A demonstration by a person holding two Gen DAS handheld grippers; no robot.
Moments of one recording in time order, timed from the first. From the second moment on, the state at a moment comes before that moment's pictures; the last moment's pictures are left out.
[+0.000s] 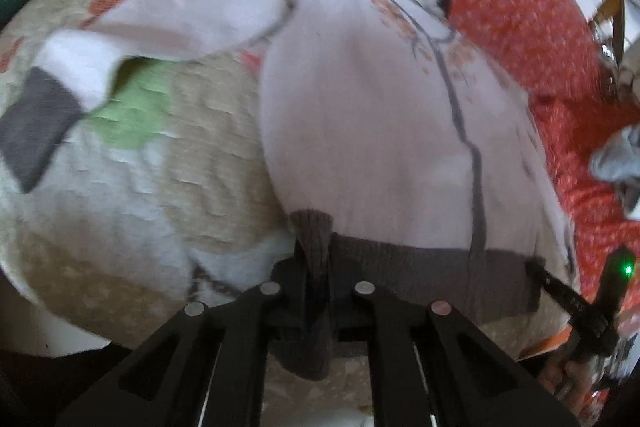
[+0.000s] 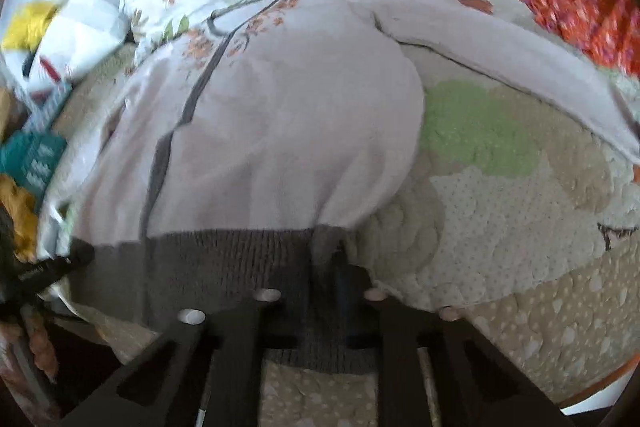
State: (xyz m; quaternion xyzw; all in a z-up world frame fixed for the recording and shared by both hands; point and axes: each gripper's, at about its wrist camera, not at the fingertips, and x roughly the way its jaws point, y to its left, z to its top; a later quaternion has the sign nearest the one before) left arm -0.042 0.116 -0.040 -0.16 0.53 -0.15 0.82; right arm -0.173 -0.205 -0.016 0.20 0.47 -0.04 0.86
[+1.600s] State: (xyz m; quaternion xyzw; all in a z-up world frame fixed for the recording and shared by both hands) left arm 0.049 0.036 -0.019 -0.08 0.52 -0.15 0.84; right arm -0.181 -0.525 -0.003 -0.01 0.54 -0.48 0.70
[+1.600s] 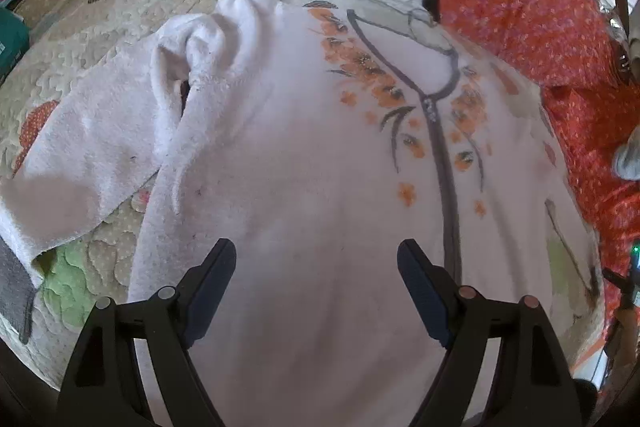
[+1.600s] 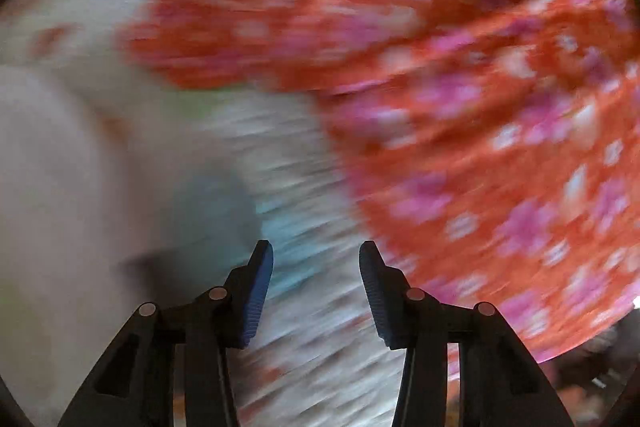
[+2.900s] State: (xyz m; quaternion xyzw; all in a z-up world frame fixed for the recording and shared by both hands) left arm 0.042 0.061 -0.017 -0.15 0.54 -0.16 0.81; right arm -0.255 -0.513 -0.021 0.46 0.38 -0.25 0.76
